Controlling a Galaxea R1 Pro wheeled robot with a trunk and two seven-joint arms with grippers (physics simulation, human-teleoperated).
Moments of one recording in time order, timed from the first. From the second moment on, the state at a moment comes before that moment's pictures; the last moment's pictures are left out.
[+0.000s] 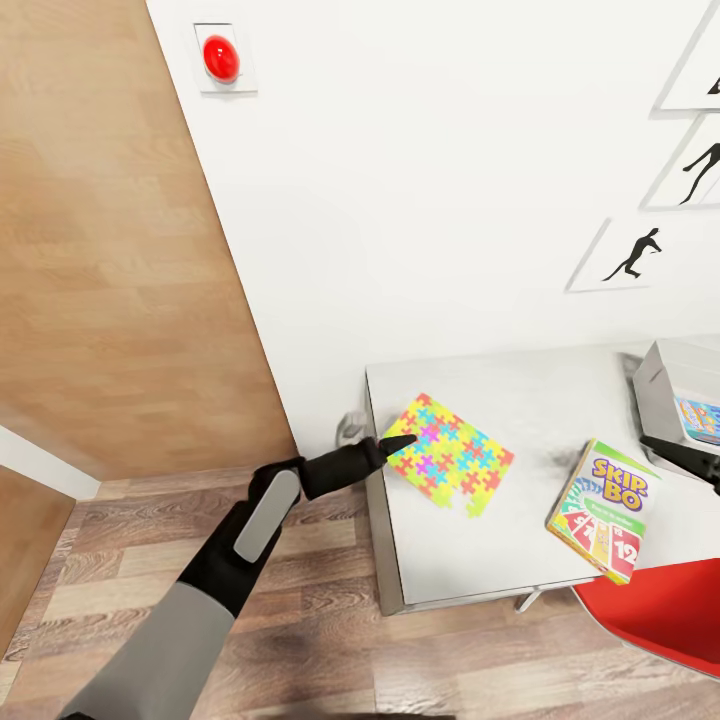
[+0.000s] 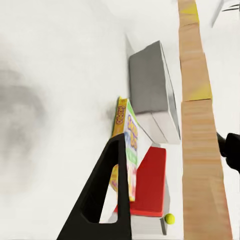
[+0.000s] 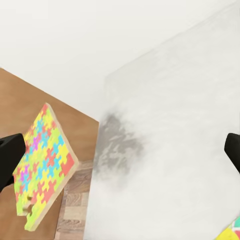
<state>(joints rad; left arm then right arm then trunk) -0.72 -0.12 -0.32 -1.08 0.93 0.67 -0.33 -0.28 -0.59 -0.61 -1.62 -0.80 1.04 0.79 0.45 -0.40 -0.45</state>
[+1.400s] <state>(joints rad) -0.68 -0.12 -0.37 -1.28 1.05 0.67 -0.20 -0.28 -0.62 -0.62 -1.62 -0.80 1.04 0.79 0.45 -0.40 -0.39</state>
